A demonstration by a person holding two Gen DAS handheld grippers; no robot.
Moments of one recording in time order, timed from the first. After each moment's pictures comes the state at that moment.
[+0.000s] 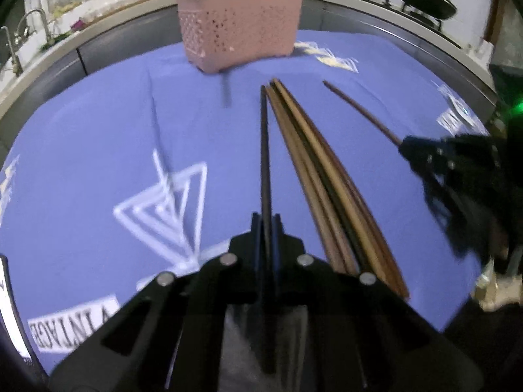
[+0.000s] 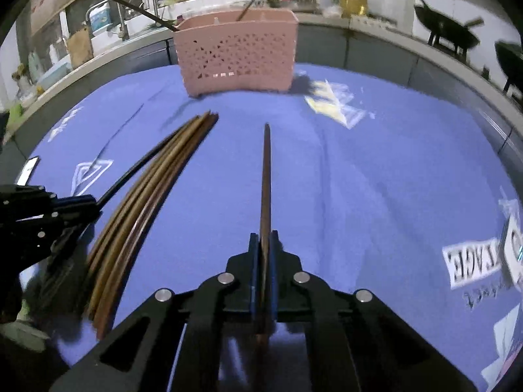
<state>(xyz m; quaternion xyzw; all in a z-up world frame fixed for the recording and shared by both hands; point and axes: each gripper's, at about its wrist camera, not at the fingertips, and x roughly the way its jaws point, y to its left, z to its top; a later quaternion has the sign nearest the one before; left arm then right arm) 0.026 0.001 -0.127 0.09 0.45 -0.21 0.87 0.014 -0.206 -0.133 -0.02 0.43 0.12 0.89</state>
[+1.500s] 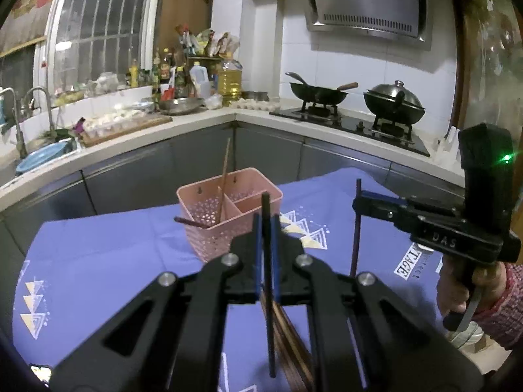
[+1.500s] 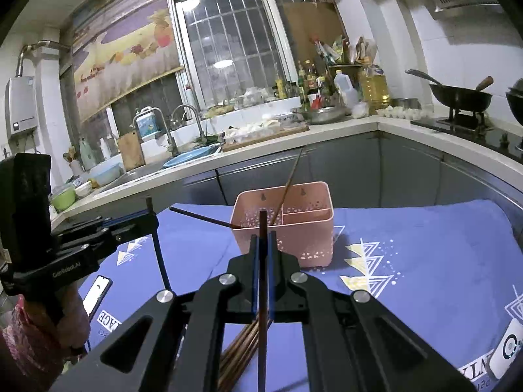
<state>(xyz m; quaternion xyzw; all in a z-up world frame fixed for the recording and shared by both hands) 0.058 -0.007 0.052 0.03 0.22 -0.25 0.94 0.052 -0.216 0.027 0.08 0.22 0.21 0.95</state>
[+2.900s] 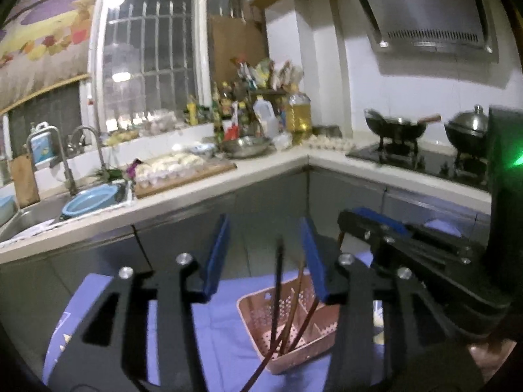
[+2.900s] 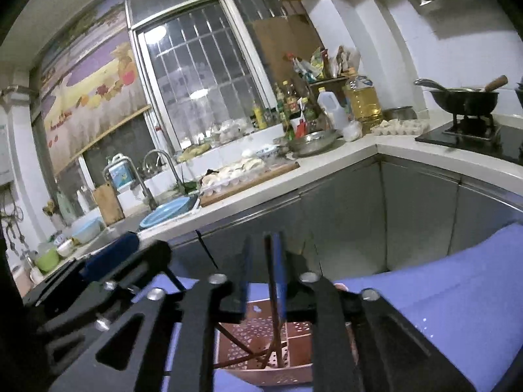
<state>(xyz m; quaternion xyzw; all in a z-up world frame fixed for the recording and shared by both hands) 0.181 -0.042 0.106 0.05 0.14 -0.09 0.98 0.209 -0.188 0.070 0.15 0.18 0.18 0.96</state>
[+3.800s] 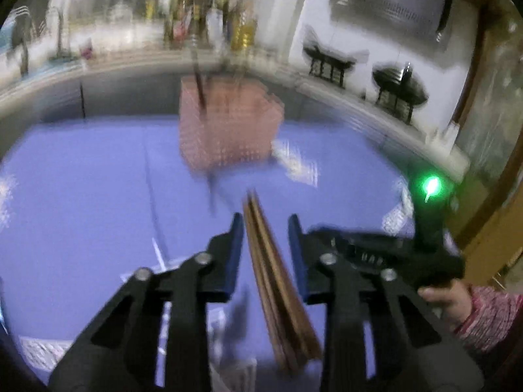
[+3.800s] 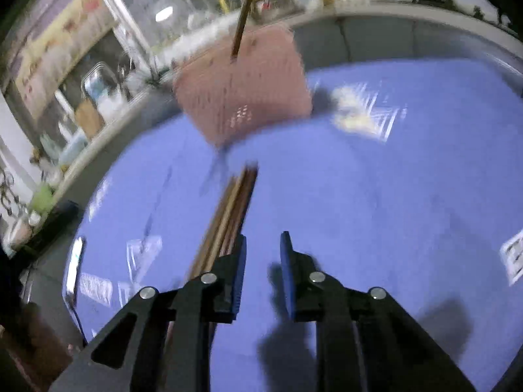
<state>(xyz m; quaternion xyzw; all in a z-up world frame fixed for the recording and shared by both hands) 0.023 0.007 -0.053 -0.04 0.35 -0.26 0.90 0.056 -0.193 -0.115 0.14 0.42 0.16 0.88</state>
